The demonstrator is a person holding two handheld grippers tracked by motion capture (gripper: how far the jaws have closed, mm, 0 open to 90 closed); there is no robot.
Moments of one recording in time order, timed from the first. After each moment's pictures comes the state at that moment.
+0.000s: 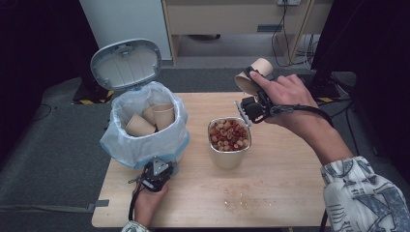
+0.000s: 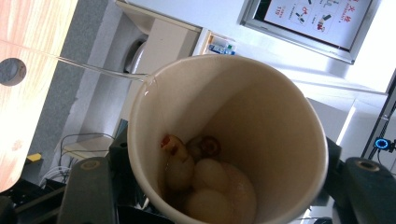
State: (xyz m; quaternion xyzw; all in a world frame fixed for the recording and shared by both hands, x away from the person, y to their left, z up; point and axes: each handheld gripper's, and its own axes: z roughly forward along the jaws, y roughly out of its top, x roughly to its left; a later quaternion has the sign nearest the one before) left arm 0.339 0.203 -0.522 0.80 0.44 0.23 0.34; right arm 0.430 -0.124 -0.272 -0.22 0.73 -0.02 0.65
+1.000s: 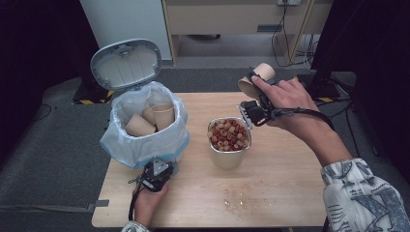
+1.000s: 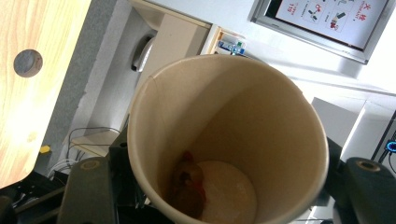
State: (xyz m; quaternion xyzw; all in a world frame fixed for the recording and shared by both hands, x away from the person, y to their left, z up) left arm 0.339 0.203 -0.522 0.80 0.44 0.23 0.34; right arm 0.434 -0.131 -0.288 -0.23 0.74 -0.03 0.64
